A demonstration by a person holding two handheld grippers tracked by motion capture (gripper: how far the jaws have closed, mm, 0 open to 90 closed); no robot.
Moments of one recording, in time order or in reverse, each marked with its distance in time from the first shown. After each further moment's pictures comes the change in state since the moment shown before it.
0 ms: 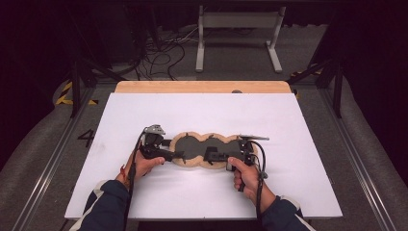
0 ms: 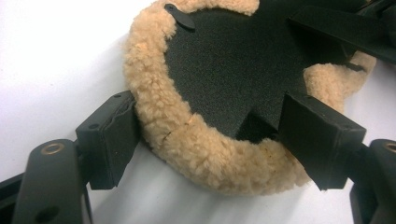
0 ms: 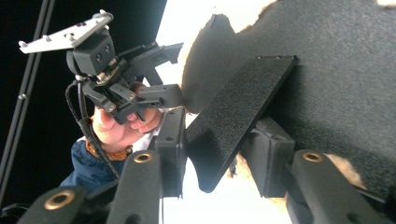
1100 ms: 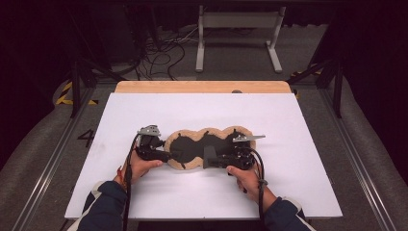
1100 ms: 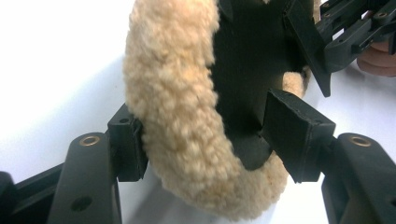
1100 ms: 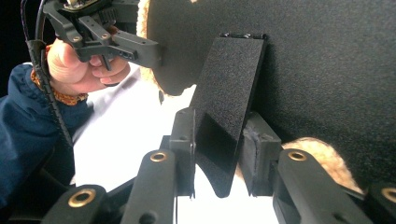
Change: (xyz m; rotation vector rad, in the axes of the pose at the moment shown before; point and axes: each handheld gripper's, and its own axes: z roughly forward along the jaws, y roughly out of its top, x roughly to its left) left arm -0.005 -0.001 -0.014 -0.058 -0.082 0.060; right arm 0.015 -0.006 0.000 0.063 -0.098 -0.434
